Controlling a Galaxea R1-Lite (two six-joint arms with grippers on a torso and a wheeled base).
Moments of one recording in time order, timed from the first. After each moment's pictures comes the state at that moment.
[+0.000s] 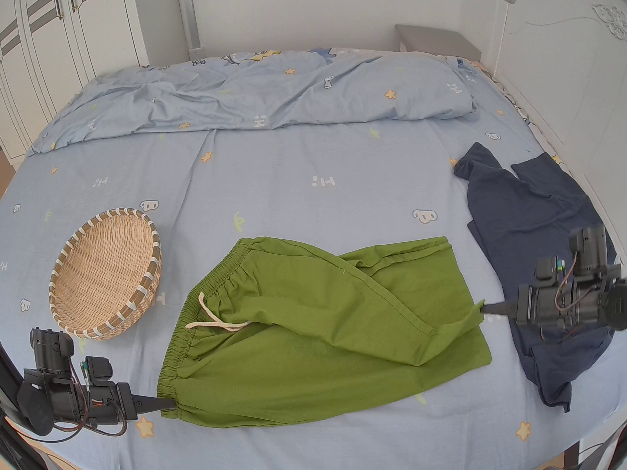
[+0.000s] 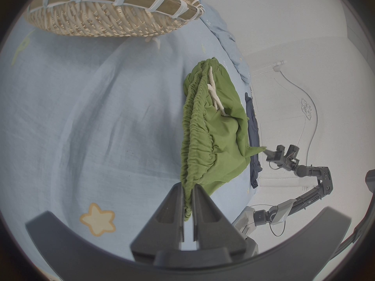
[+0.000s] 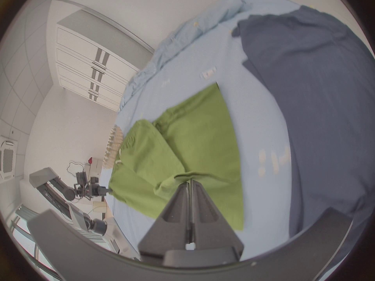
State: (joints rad) left arm 0.16 1.74 -0.02 -0.84 -0.82 -0.30; right arm 0.07 1.68 -0.60 -0.34 0.59 0.24
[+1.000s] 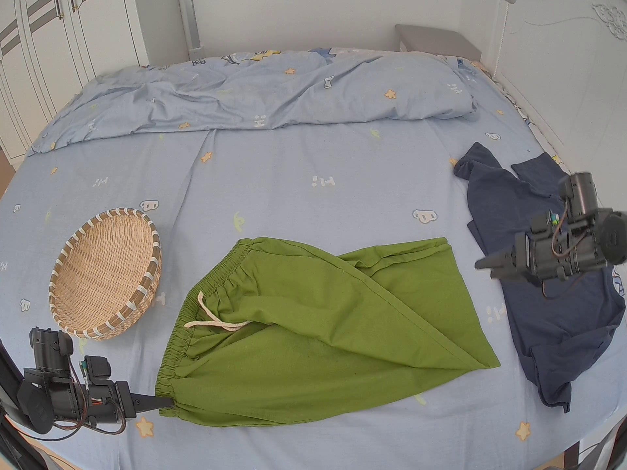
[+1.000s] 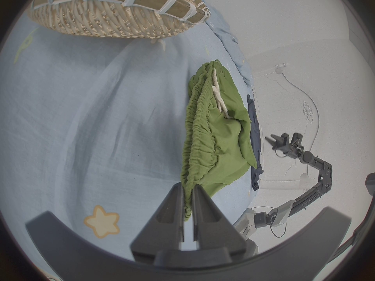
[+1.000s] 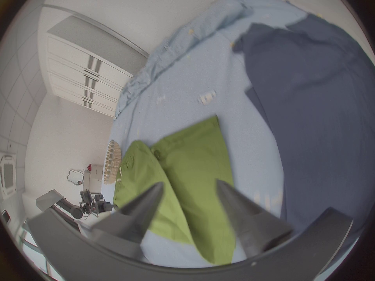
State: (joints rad) left arm 0.18 1.76 -0.02 -0.84 -0.82 -0.30; right arm 0.04 1.77 -1.02 0.06 0.60 0.25
